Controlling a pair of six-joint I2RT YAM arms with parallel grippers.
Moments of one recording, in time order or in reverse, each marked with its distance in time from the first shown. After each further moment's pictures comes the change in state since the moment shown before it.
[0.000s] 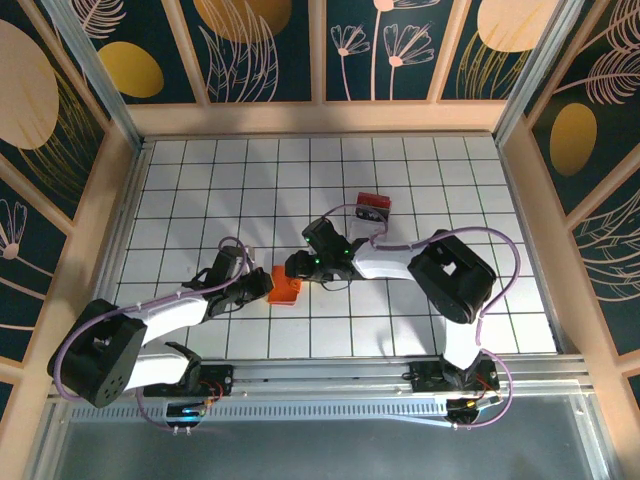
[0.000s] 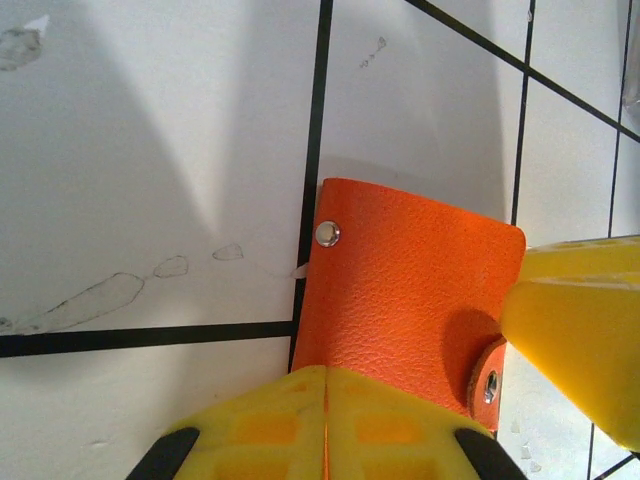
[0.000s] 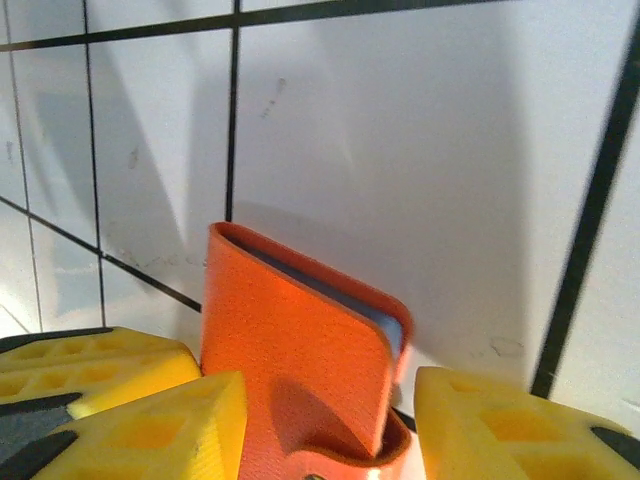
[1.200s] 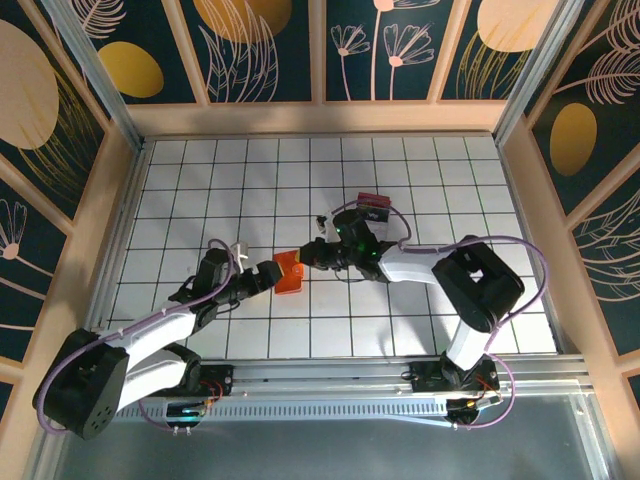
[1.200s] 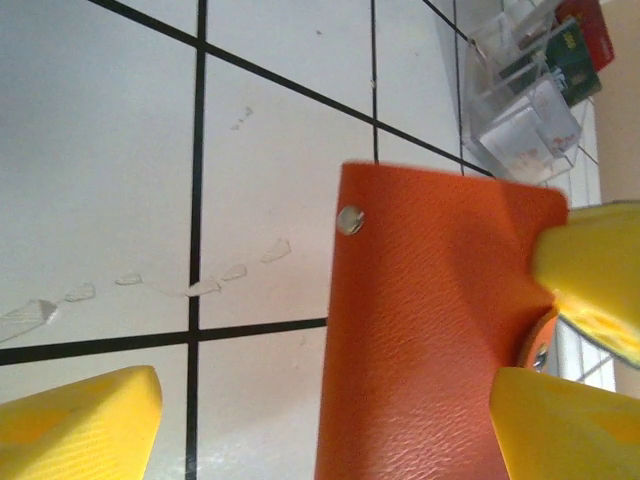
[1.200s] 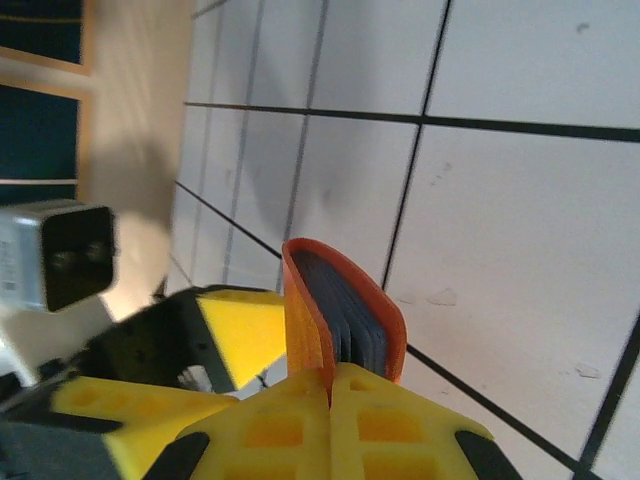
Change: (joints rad) left arm 0.050 -0.180 -0.085 0.122 0.107 -0.026; right arm -0.129 -0.156 -0.205 0.372 -0.239 0.042
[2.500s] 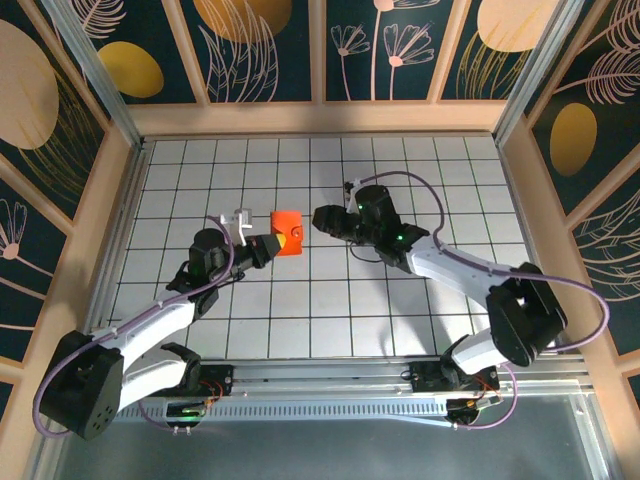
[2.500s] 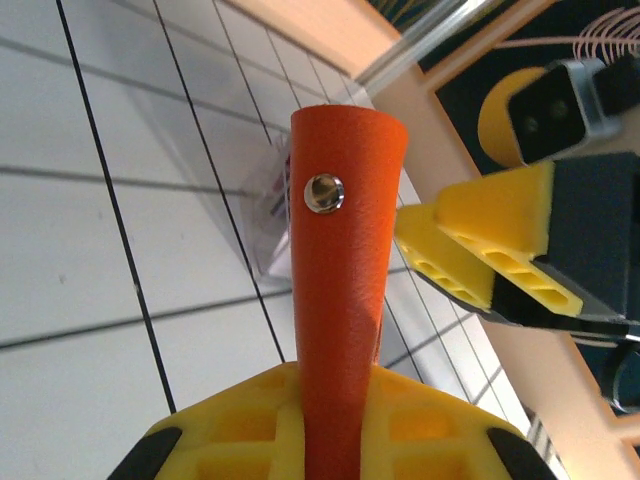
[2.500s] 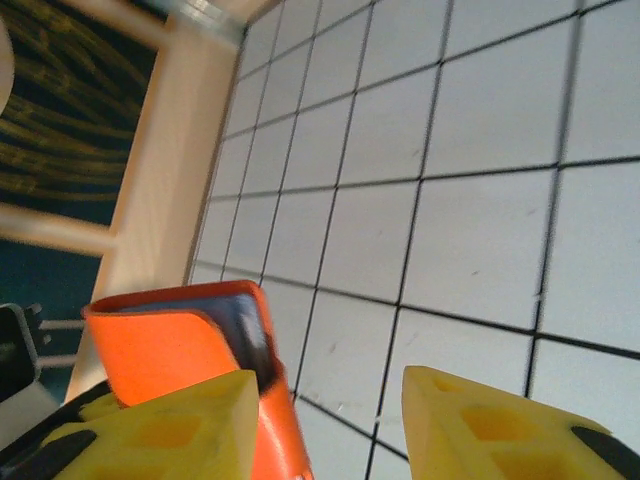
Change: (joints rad) left arm 0.012 0.002 0.154 0.227 0.061 0.137; right arm -0.058 -0.278 0.100 -0.290 0.318 -0.079
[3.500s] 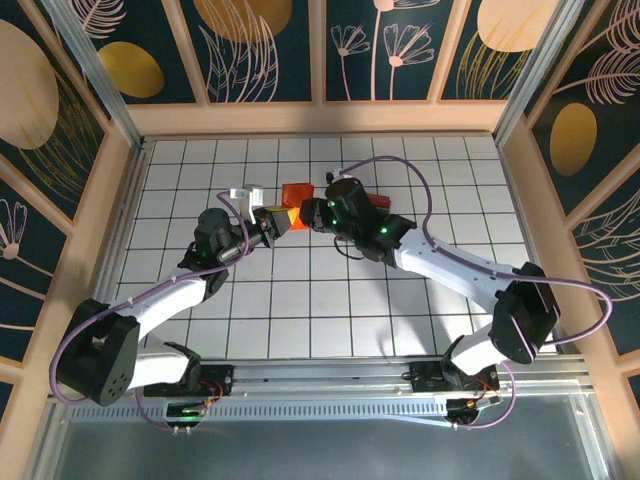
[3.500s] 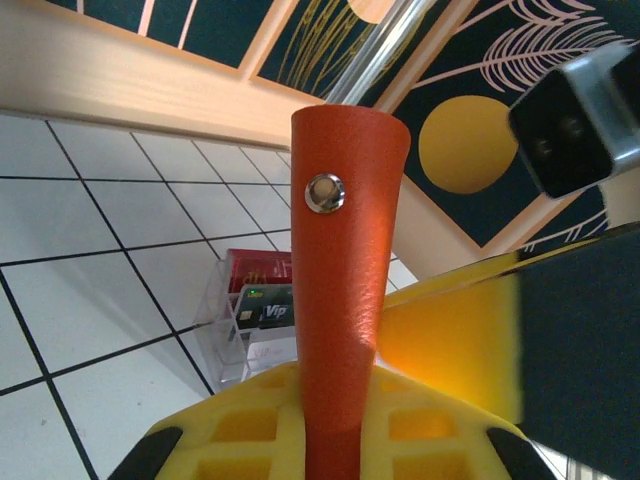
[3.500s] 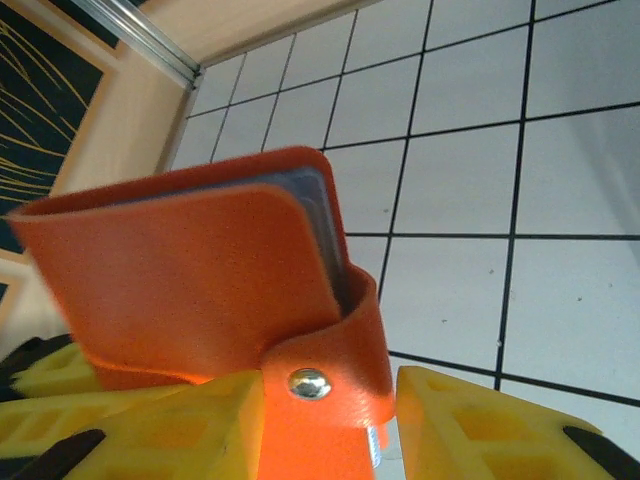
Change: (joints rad) left arm 0.000 0.180 0.140 0.213 0.080 0.158; right arm 0.160 0.052 0.250 -0.266 0.316 -0.084
